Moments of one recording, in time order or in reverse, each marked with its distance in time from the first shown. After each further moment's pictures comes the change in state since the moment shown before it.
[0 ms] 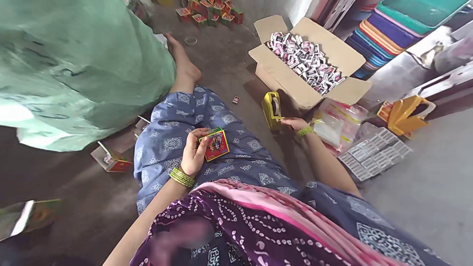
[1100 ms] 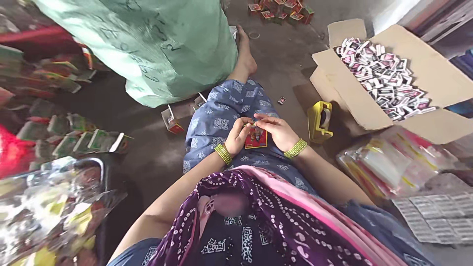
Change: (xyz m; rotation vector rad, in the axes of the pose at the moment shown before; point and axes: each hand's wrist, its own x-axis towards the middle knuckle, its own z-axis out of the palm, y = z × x) left_hand 0.002 0.003 -0.004 -0.028 0.019 -0.107; right_hand -0.135 -0.121 0.180 0.351 -0.695 -0.566
